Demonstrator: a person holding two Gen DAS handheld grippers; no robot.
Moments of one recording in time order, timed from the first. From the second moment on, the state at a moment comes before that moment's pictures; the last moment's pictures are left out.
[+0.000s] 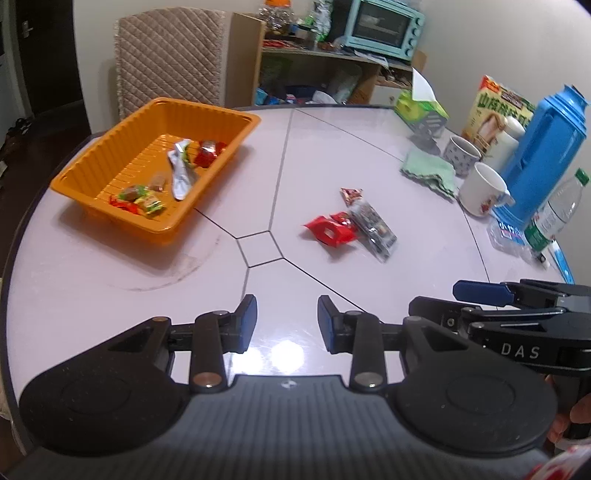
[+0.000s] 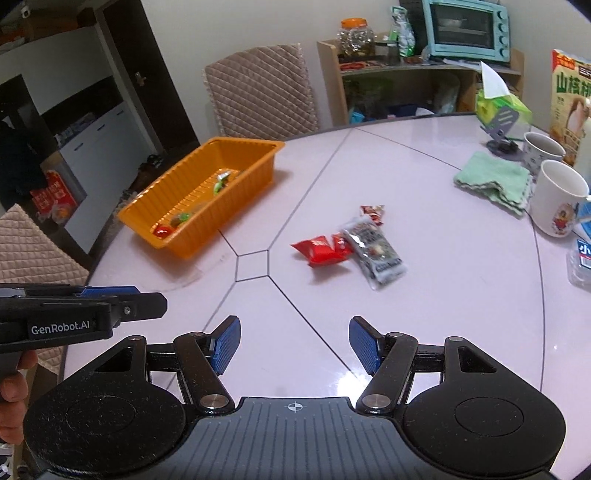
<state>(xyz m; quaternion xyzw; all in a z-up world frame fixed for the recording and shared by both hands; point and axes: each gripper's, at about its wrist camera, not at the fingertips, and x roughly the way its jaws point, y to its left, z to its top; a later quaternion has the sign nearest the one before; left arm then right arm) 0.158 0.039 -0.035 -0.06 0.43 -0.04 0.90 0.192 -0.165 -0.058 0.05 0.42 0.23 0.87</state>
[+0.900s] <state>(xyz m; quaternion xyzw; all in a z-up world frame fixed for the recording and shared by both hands) 0.214 0.000 -0.066 -0.05 0.45 -0.08 0.89 0.234 -0.208 -0.095 0.06 0.45 0.18 0.87</state>
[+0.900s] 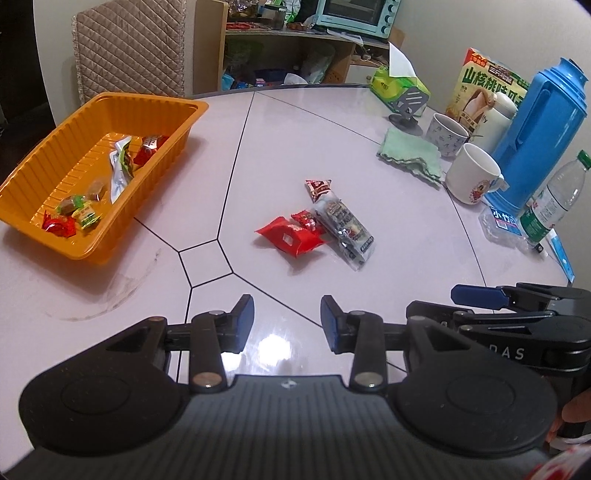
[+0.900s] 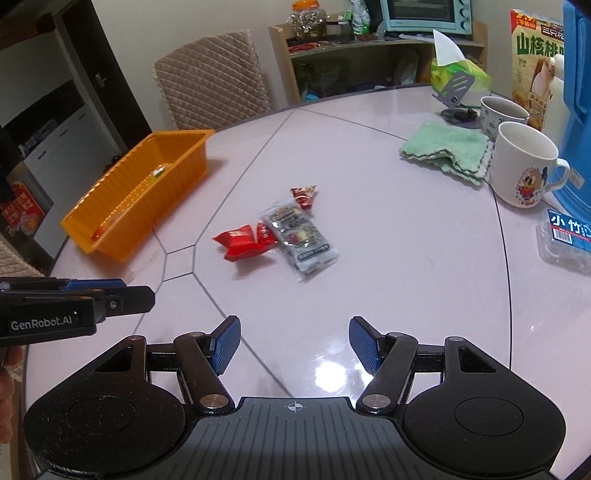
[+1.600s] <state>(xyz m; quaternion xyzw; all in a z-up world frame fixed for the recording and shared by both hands) 0.269 -0.002 -0.093 -0.05 0.45 -0.07 0.89 0.296 -0.203 -0.127 0.03 0.42 0.22 0.88</state>
